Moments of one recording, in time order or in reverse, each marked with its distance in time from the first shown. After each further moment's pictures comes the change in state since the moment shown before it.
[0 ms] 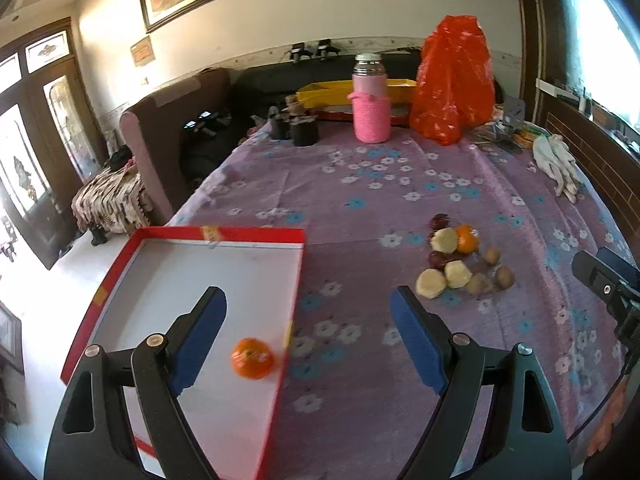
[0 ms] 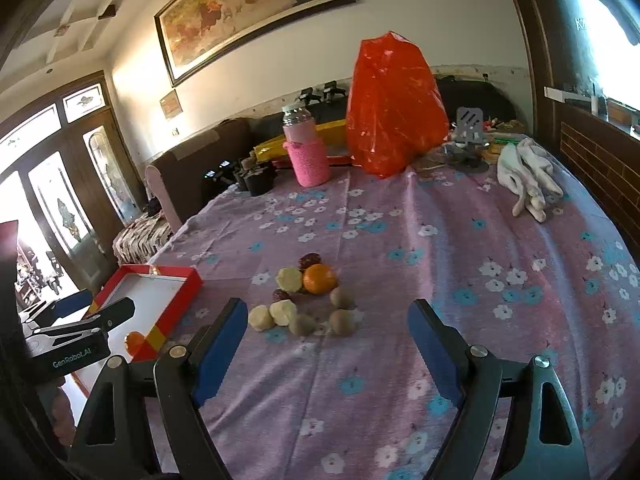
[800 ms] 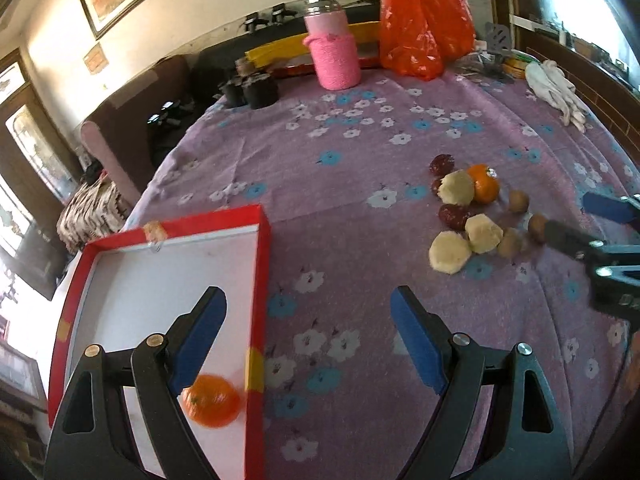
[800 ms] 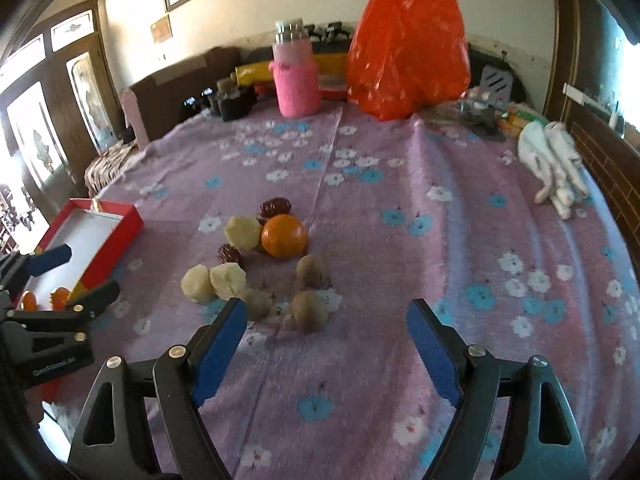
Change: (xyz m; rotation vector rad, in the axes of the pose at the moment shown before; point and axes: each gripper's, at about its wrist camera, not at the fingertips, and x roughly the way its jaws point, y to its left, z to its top) left arm 0.075 -0.026 -0.004 0.182 0.125 -0.035; right arm 0.094 0.004 -0.003 -0.133 0.238 -0.110
